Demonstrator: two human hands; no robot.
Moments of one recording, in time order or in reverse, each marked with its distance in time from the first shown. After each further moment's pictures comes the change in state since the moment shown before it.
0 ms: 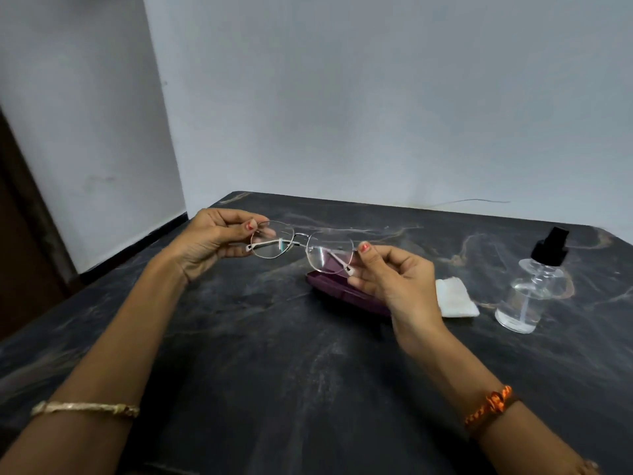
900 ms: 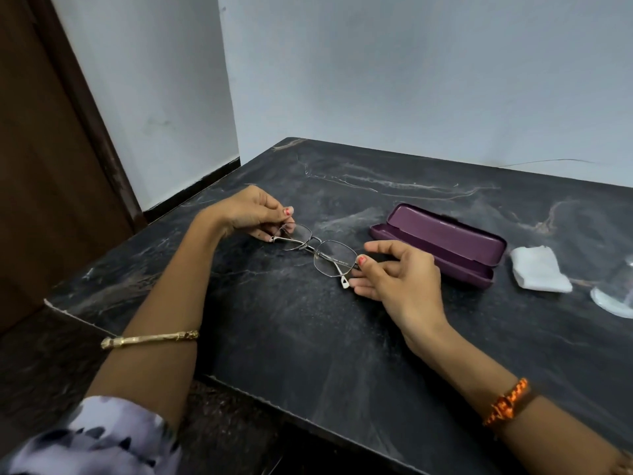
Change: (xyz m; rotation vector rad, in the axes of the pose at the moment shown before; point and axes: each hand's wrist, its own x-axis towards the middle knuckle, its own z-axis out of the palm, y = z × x) left_hand -0.013 -0.035 -0.039 0.361 -0.050 -0.440; right_hand -0.026 0.051 0.040 -0.370 -0.081 0.131
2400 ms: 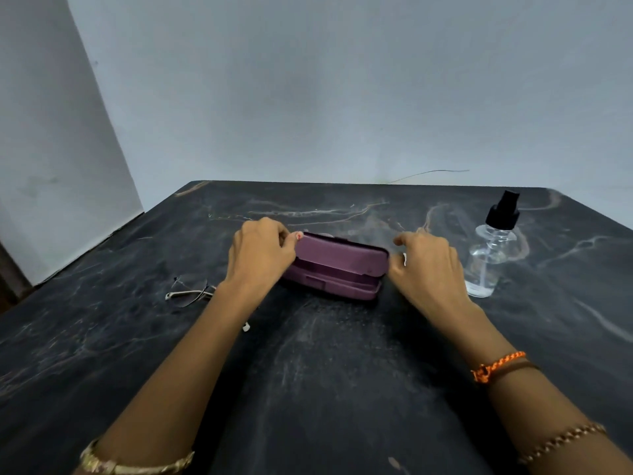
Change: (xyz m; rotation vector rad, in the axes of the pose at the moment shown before) left_hand 0.012 0.085 0.141 0.506 0.561 0.386; right_hand 0.028 -0.016 -0.134 -1.174 0.429 -0.196
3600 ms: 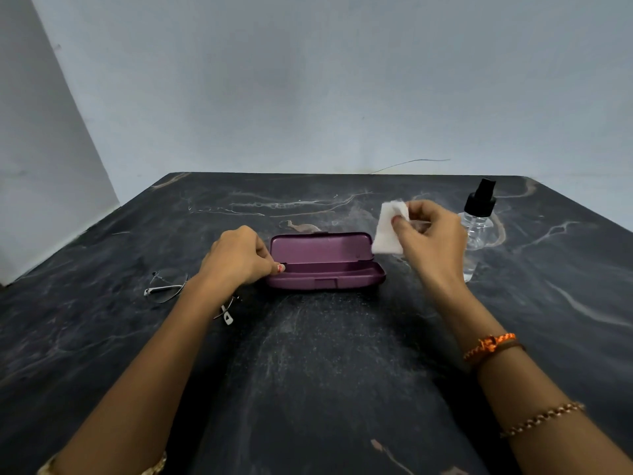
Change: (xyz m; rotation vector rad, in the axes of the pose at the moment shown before) left_hand -0.003 -0.001 -0.011 0.040 -0.433 -0.255; right_hand 0.005 0.010 -0.012 0.682 0.220 0.200
